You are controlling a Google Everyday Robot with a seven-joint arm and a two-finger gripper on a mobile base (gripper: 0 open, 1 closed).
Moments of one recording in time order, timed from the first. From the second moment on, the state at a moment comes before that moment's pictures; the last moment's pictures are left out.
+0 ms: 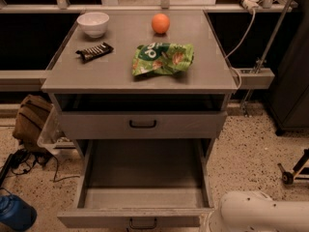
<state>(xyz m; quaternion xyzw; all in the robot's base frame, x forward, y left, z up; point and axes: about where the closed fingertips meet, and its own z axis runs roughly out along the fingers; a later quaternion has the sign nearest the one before) 0.286 -0.130 0.475 -0.53 0.83 0.18 0.06</state>
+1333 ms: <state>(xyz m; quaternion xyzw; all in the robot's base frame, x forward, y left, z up) 0.279 -0.113 0.443 -0.54 0.81 0.22 0.05</state>
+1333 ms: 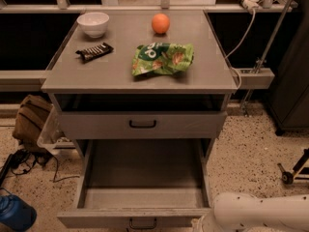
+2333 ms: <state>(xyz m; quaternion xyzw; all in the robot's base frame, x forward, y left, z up) 0.348 -0.110 0.423 -0.55 0.80 0.23 0.05</state>
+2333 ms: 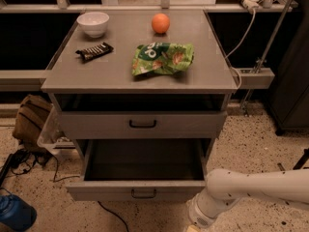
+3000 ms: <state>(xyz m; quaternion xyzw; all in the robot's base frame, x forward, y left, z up) 0.413 -0.121 0.431 -0.55 0.80 0.21 0.07</state>
